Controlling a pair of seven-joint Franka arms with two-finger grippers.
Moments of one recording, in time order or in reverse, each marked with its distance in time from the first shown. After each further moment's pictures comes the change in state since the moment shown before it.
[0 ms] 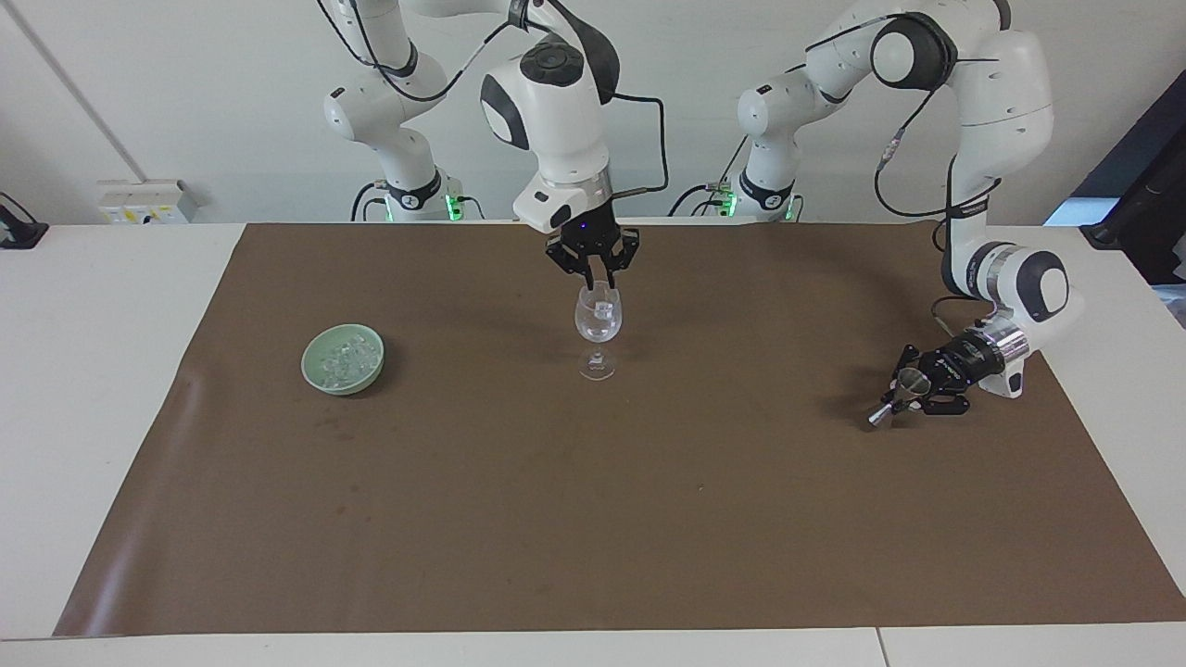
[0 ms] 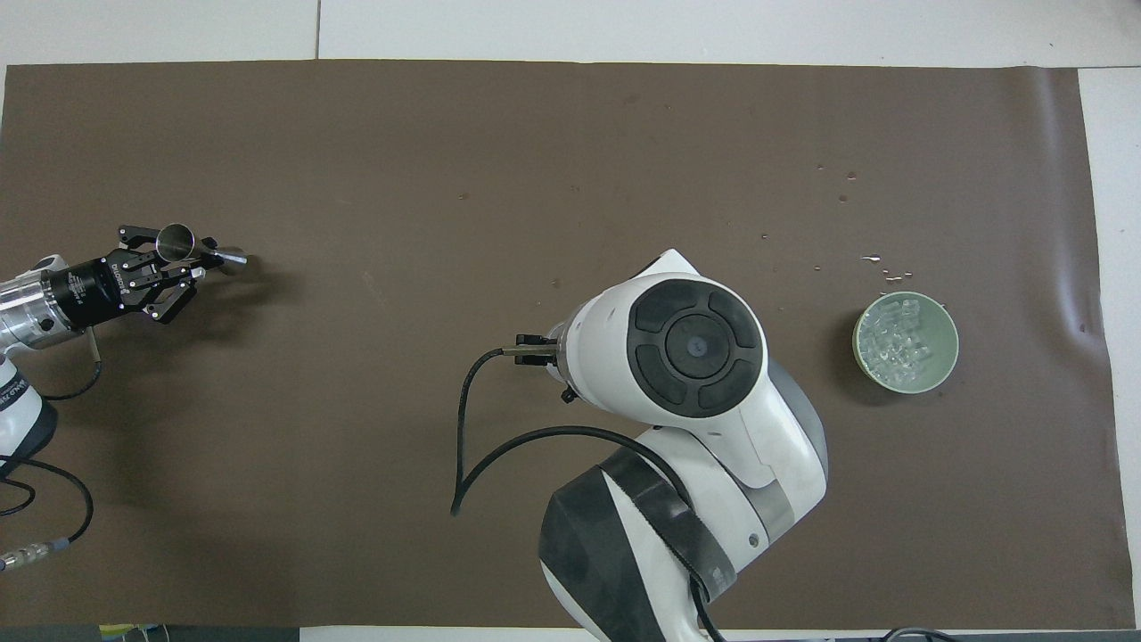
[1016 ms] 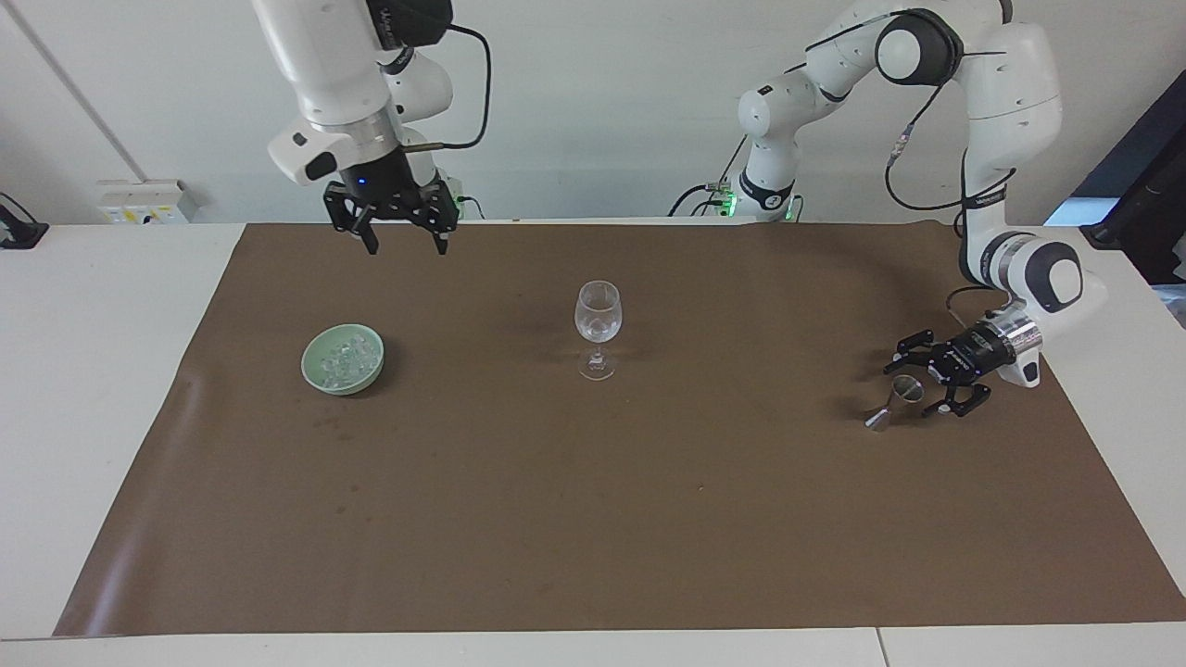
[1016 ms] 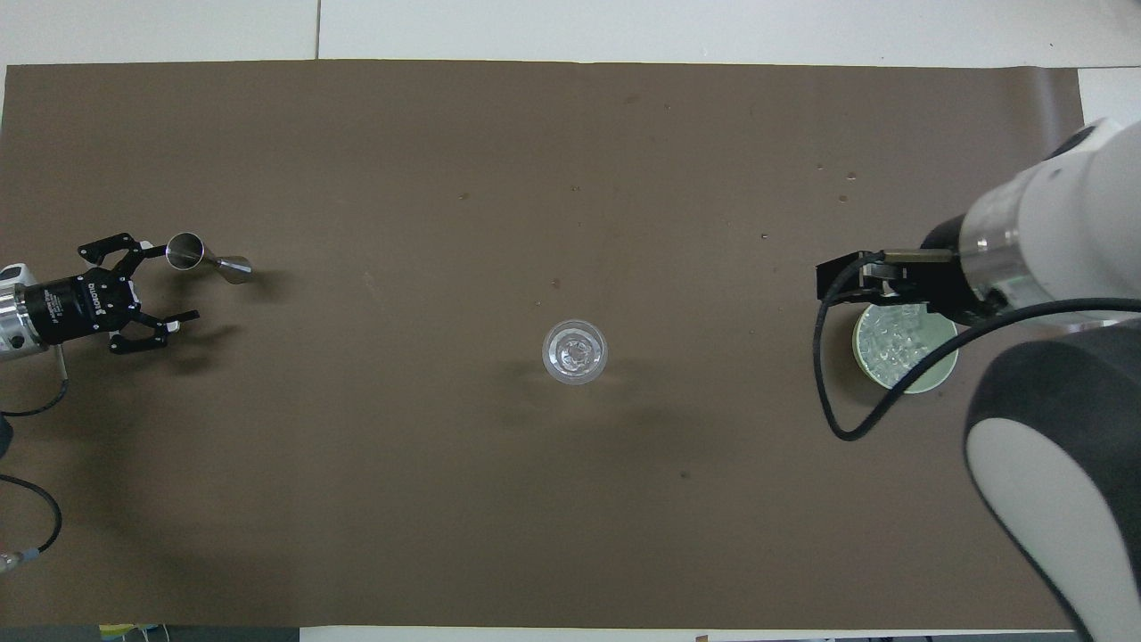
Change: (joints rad) left arm 0.056 -0.026 0.015 0.041 0.253 0.030 0.085; right arm -0.428 -0.190 -0.025 0.119 -0.087 -0.456 -0.381
